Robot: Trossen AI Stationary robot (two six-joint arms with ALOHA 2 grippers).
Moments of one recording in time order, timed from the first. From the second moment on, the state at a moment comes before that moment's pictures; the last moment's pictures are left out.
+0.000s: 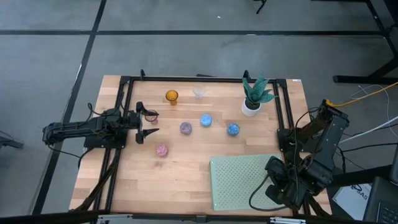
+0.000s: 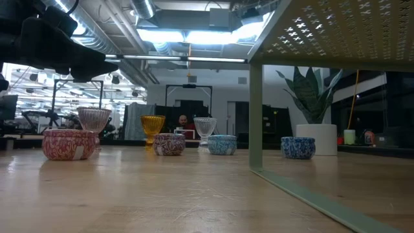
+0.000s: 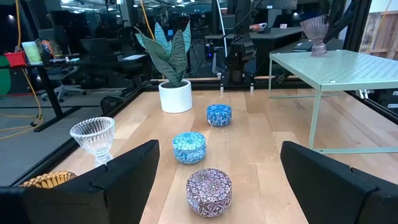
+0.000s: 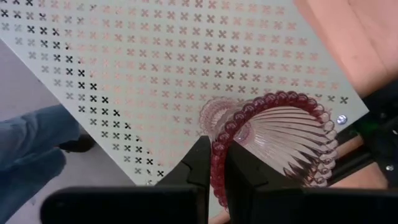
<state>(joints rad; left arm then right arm) 0.16 0.08 0.04 0.00 0.02 0.05 0.98 1.58 1.65 -1.57 0.15 1.59</state>
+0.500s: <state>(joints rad) 0.16 0.08 0.04 0.00 0.02 0.05 0.87 1.59 1.65 -1.57 0.24 1.43</state>
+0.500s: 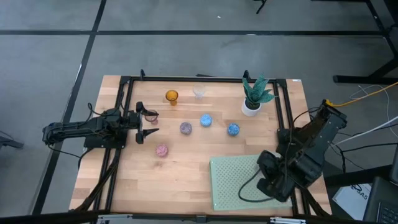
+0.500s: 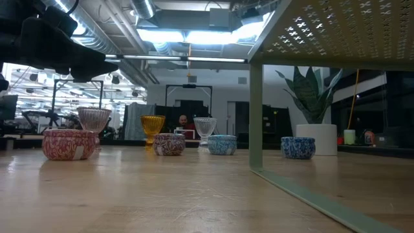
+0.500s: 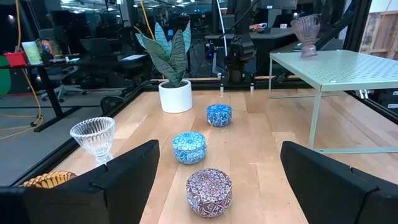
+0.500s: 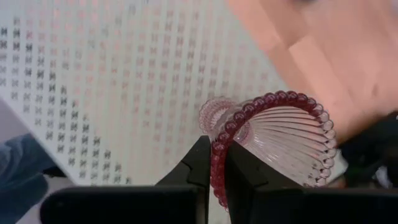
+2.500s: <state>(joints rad) 0.16 0.08 0.04 0.00 0.02 0.05 0.55 1.64 1.96 -1.56 0.10 0.53</state>
